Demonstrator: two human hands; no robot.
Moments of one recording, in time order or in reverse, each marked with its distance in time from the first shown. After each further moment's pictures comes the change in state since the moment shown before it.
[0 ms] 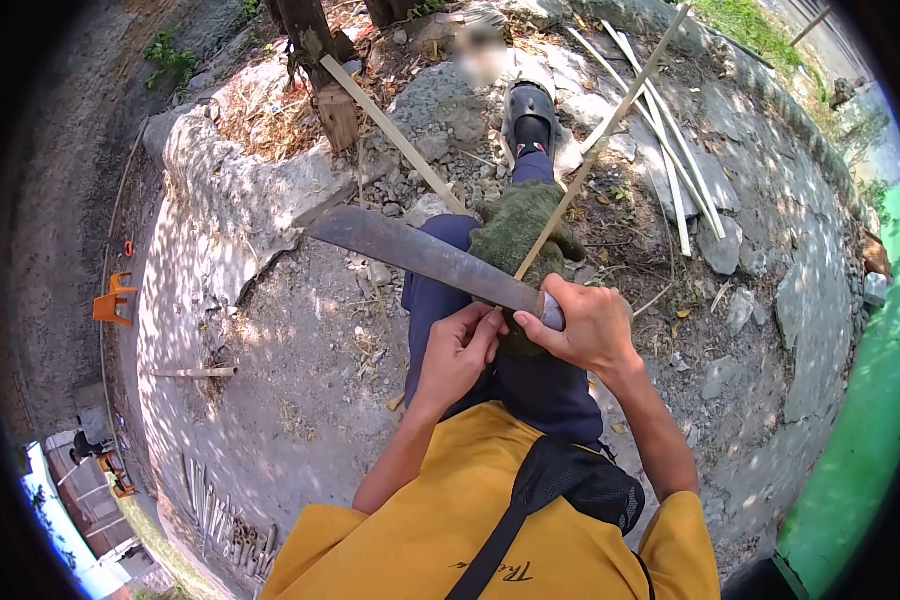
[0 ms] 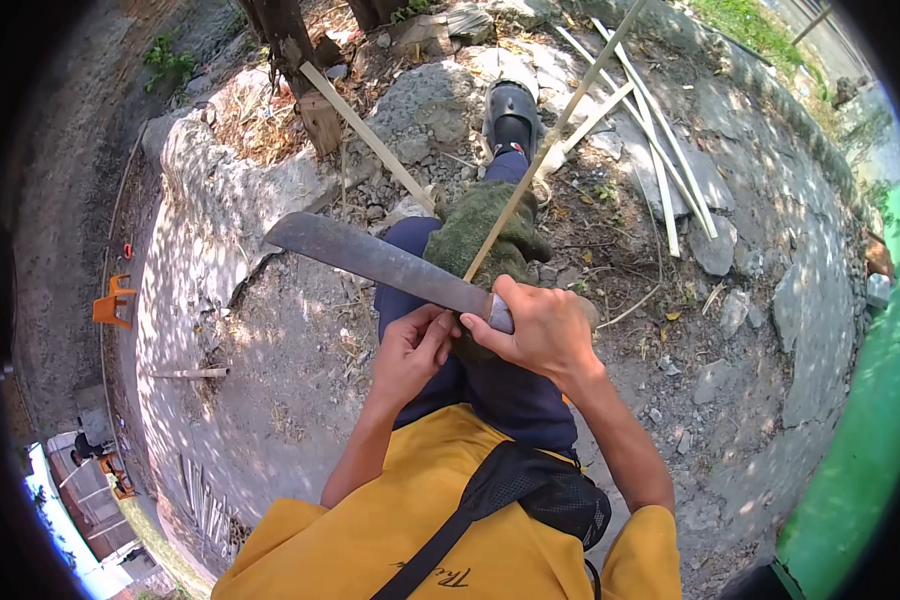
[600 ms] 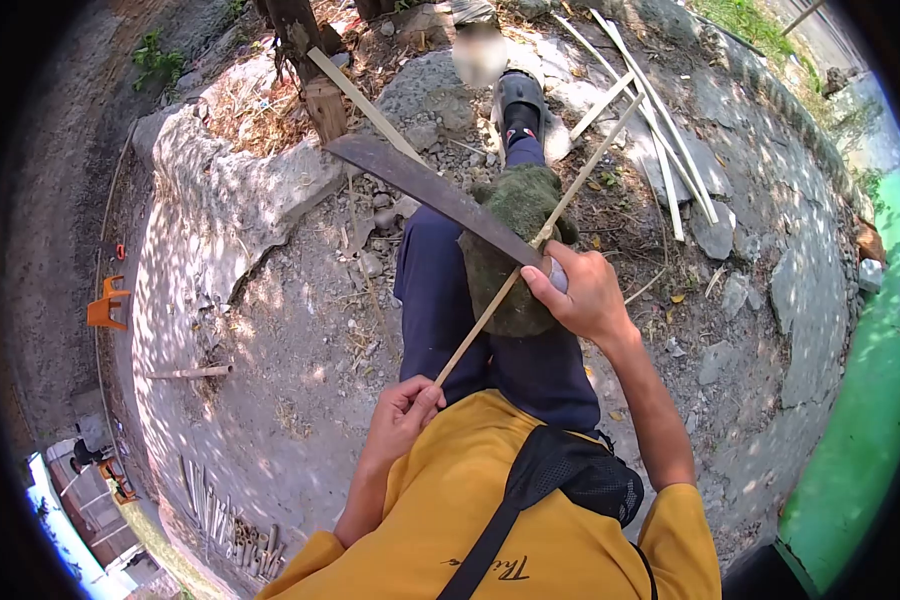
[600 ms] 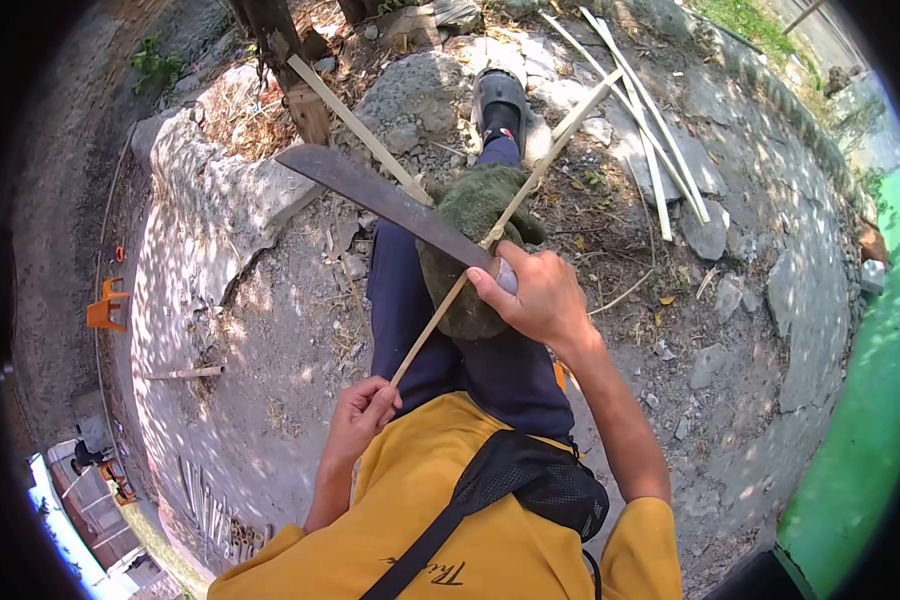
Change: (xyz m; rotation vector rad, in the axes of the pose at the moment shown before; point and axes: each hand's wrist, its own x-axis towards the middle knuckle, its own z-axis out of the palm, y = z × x) left_hand -0.108 -0.036 -0.059 -0.114 -0.075 -0.160; right_hand 0.008 0.024 0.010 0.181 -0.019 0.107
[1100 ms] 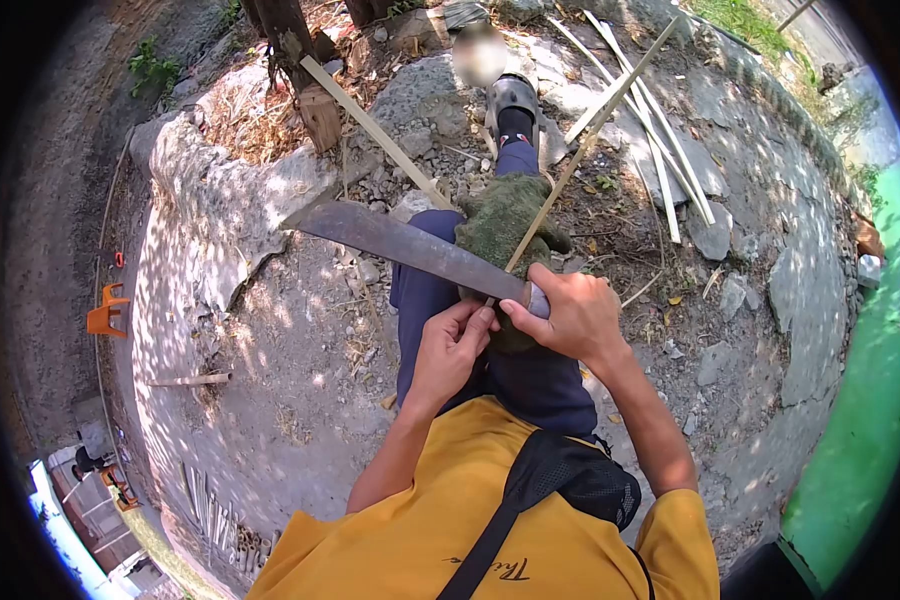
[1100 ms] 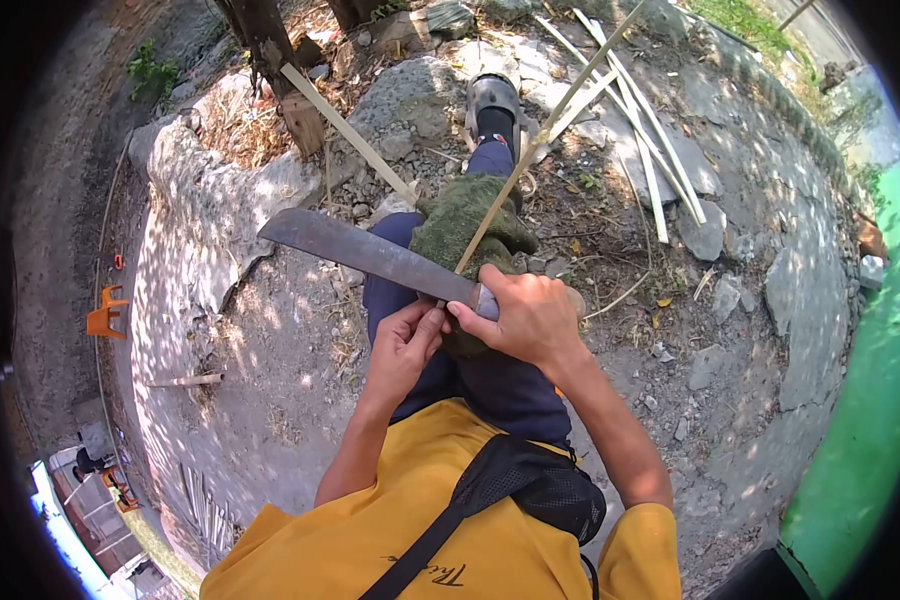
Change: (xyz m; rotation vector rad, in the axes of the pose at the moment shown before) left_hand 0.108 0.043 0.061 -0.036 0.033 0.130; right_hand -0.010 -0.020 -0.003 -0.243 0.018 -0.069
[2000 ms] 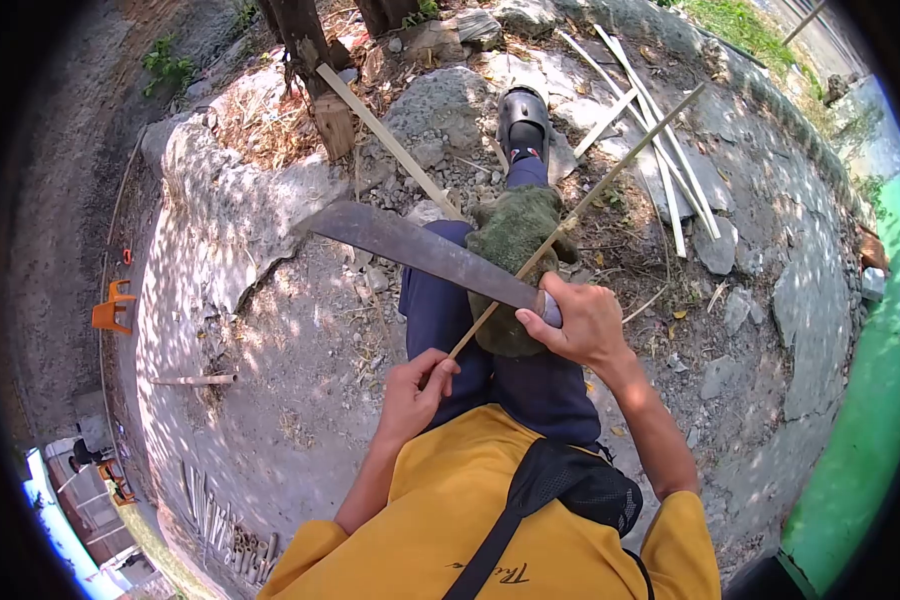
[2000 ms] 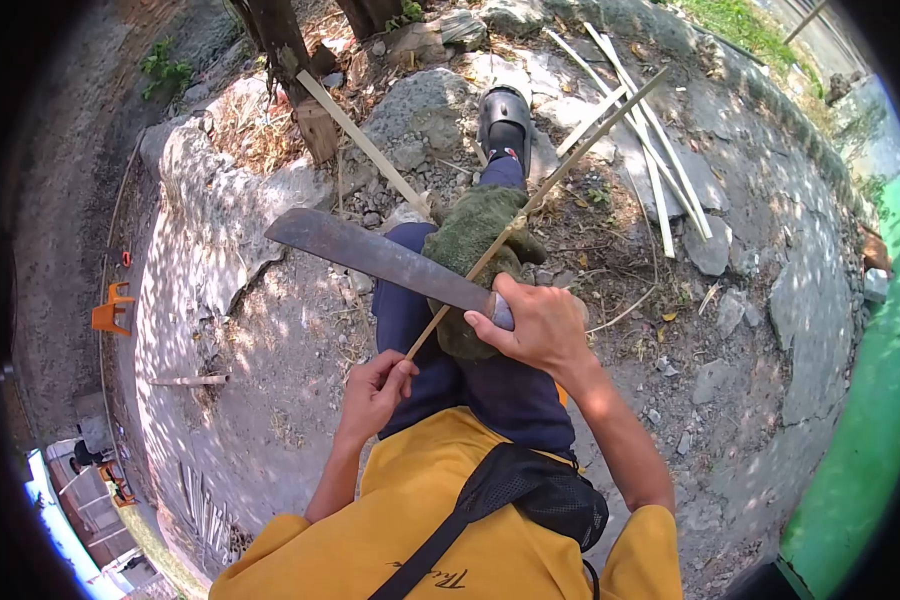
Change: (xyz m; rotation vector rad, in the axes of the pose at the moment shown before) left_hand -0.056 -0.020 -0.056 0.425 0.085 0.018; right_hand -0.001 0.011 0.005 0.087 -0.018 -0.015
